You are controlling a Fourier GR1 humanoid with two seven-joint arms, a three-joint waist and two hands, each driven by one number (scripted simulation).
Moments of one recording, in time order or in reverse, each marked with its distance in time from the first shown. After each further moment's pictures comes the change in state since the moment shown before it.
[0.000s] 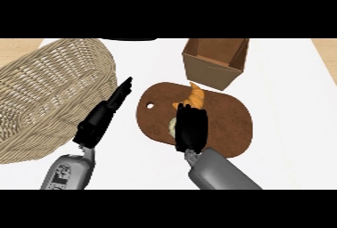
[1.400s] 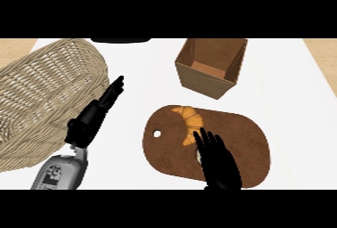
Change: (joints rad) left arm 0.007 0.056 -0.002 -0.017 0.047 0.039 0.026; right arm 0.487 -0.122 -0.048 -0.421 -0.052 0.245 -0.325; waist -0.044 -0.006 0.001
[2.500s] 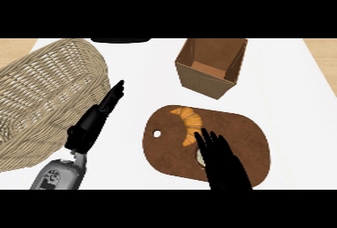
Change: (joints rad) left arm 0.027 0.070 -0.090 -0.013 0.072 0.080 -0.018; right arm -0.033 -0.136 0.115 -0.226 -0.117 -0.064 0.145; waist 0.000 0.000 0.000
